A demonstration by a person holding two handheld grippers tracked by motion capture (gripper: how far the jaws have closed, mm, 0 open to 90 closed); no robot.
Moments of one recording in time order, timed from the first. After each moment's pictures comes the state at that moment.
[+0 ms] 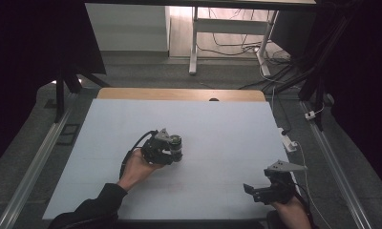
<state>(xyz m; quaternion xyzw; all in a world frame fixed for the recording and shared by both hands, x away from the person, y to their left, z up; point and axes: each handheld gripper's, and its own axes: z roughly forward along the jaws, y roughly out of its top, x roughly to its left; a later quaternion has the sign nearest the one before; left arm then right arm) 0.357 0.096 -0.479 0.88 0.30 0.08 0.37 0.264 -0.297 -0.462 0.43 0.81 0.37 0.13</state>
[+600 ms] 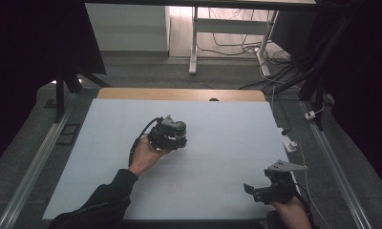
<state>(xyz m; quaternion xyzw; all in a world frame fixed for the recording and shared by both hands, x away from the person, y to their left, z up) 0.397 0.083 -0.471 0.87 0.32 0.10 0.37 0.265 -0.298 -0.463 0.43 0.81 0.37 0.13</state>
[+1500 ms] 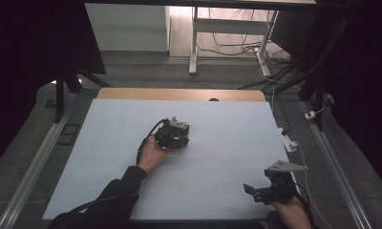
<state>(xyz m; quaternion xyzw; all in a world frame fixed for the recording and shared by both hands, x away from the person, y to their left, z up) 0.420 0.072 -0.512 0.87 0.33 0.11 0.35 0.264 -0.298 -0.463 0.43 0.81 0.37 0.13</state>
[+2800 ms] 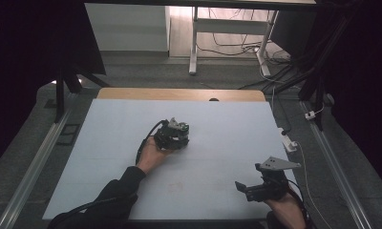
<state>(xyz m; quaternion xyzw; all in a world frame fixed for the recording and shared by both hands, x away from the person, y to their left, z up) 0.419 0.074 -0.515 0.87 0.32 0.12 0.36 0.266 -0.269 -0.446 0.37 0.83 0.40 0.14</state>
